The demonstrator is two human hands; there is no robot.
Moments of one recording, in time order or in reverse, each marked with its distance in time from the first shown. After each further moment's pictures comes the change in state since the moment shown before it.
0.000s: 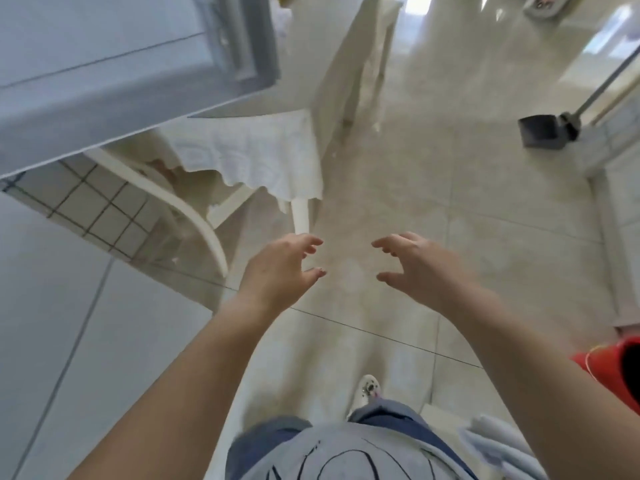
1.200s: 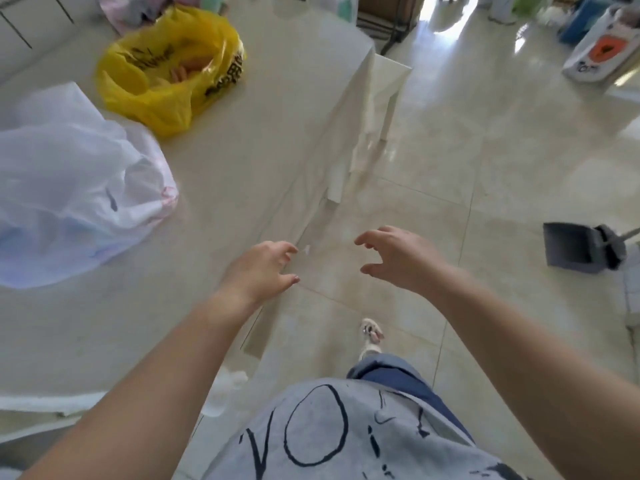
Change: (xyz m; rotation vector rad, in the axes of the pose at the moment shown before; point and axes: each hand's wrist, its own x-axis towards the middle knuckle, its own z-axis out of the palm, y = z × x) left_hand 0.685 0.070 -0.034 0.007 -0.059 -0.194; right_hand 0.630 0.270 -0.253 -0.129 -0.148 -0.162
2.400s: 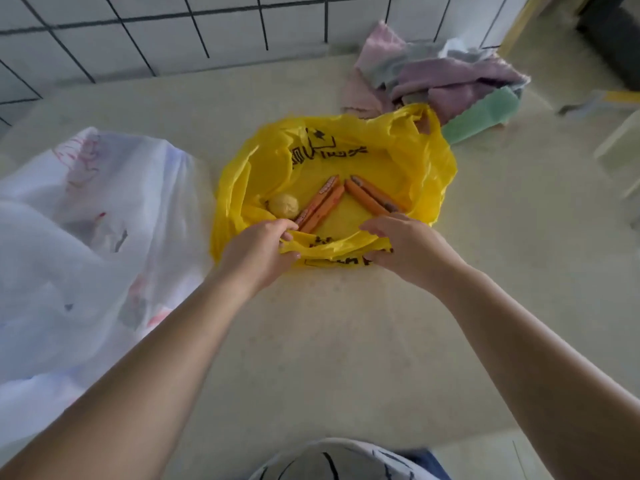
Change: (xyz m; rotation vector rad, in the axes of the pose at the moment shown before) left_hand 0.368 -0.135 -0.232 -0.289 0.539 -0.841; right_hand 0.616 -0.129 -0.212 -0.146 -0.296 -0.852
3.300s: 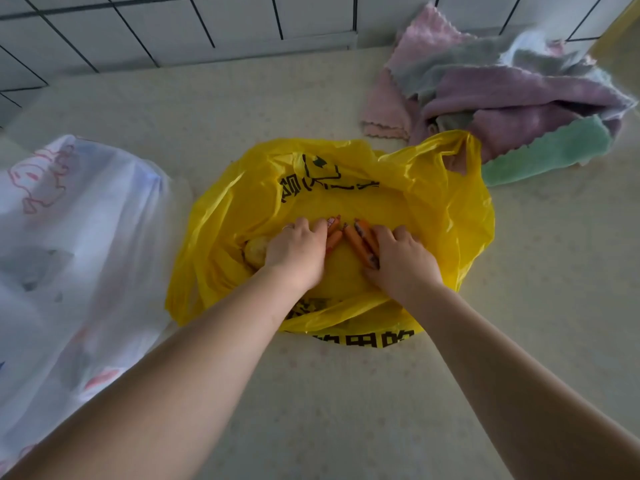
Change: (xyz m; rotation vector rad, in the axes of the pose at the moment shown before) left_hand 0.139 0.058 0.053 0.503 -0.151 -0.153; right_hand 0.137 0.066 0.019 -0.131 -0.064 0.094
